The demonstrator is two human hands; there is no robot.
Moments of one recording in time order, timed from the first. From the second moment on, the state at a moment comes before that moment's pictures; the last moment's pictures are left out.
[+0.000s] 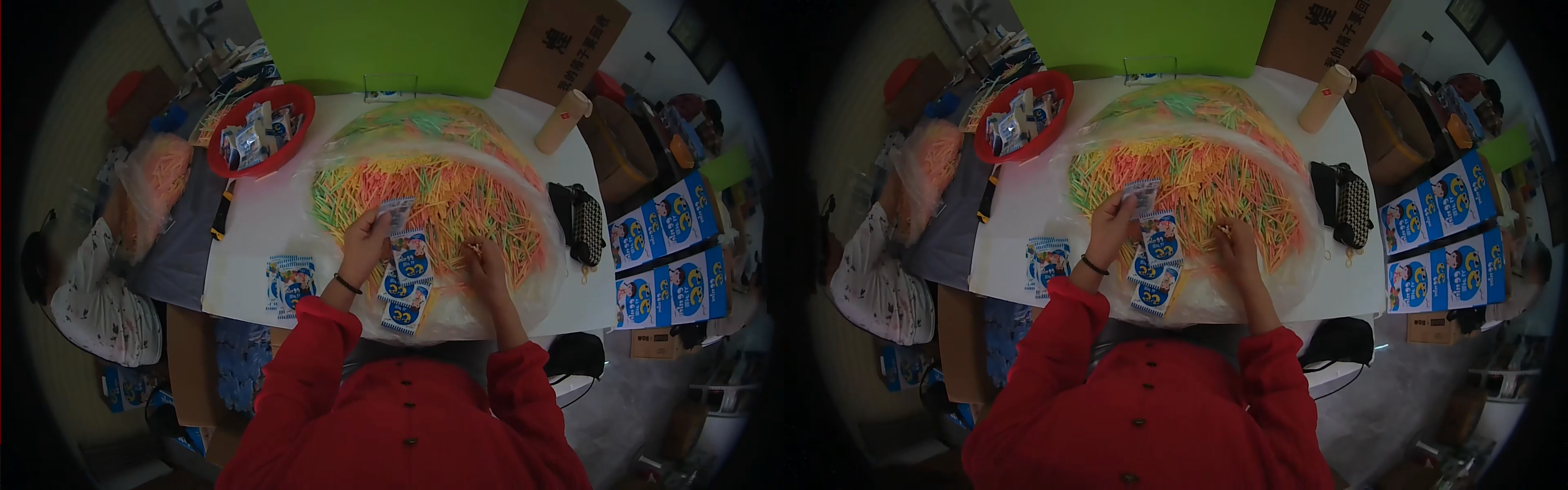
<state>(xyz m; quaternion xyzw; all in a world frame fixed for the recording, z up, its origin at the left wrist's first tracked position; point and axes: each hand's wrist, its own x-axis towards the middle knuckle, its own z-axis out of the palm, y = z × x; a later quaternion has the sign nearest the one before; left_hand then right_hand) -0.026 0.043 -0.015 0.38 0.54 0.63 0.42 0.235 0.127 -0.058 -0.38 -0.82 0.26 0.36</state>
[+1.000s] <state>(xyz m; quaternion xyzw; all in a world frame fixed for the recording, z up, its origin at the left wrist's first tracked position) 0.022 -0.008 -0.031 0.22 0.38 0.68 0.58 0.268 0.109 -0.054 -0.42 -0.71 0.44 0.35</state>
